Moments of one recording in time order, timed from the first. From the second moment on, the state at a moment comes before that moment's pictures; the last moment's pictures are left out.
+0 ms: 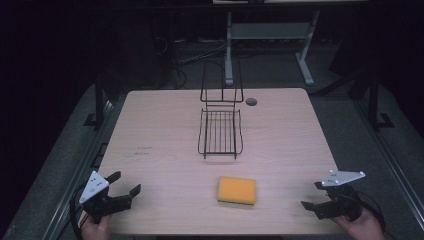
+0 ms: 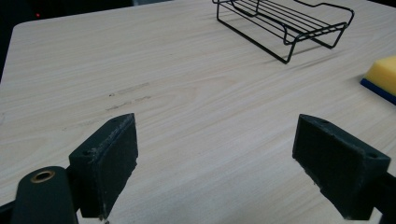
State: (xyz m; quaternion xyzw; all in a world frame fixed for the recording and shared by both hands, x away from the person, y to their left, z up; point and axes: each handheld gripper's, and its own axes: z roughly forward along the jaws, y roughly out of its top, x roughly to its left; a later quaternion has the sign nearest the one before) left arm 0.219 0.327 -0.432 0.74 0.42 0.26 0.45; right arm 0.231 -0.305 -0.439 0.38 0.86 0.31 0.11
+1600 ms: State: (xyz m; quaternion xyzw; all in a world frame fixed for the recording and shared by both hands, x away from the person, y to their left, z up) left arm 0.217 0.328 -0.431 0.74 0.42 0.26 0.46; right arm 0.260 -0.244 -0.412 0.27 0.91 0.29 0.08
